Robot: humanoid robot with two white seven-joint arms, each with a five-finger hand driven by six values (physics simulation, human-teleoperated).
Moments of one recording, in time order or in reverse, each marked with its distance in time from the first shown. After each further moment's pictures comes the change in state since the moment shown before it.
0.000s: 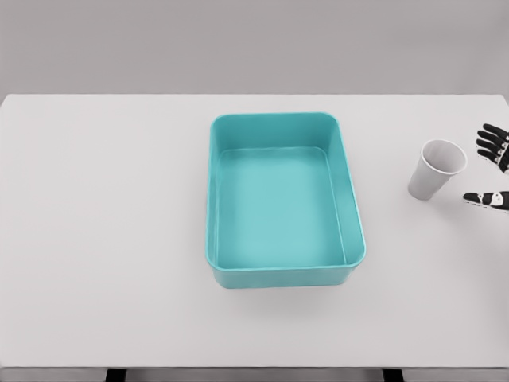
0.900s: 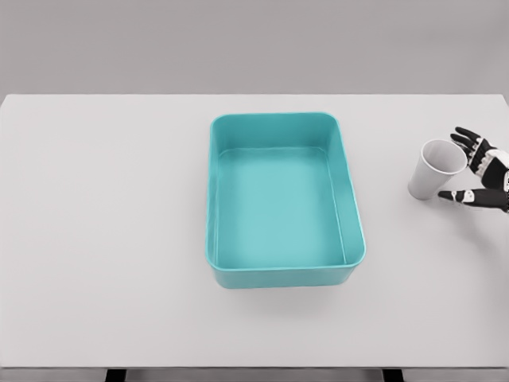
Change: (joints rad) left arm 0.000 0.000 0.000 0.000 0.000 0.000 0.000; right arm -0.092 0.065 0.087 0.115 0.009 -0.007 0.000
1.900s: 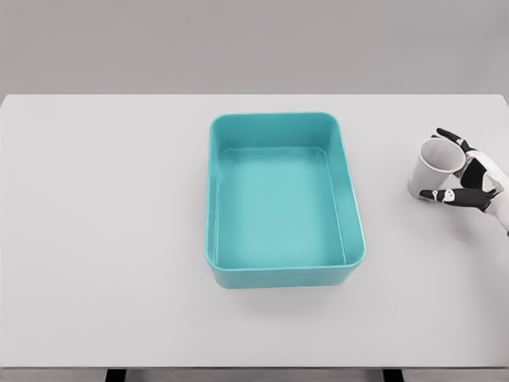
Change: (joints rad) left arm 0.000 0.000 0.000 0.000 0.000 0.000 0.000; right arm -0.029 0.053 0.031 0.024 -0.003 0.006 -0.004
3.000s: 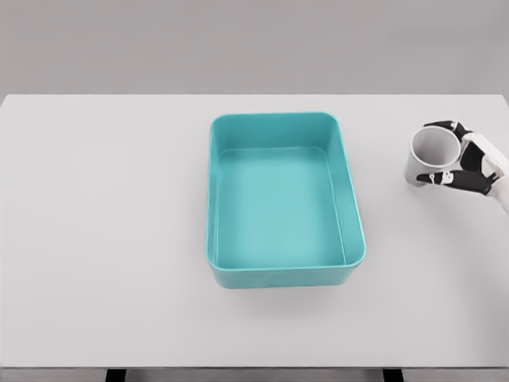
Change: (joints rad) left arm 0.000 0.000 0.000 0.000 0.000 0.000 0.000; right arm -0.009 -0.029 0.000 -0.129 0.075 -0.008 0.004
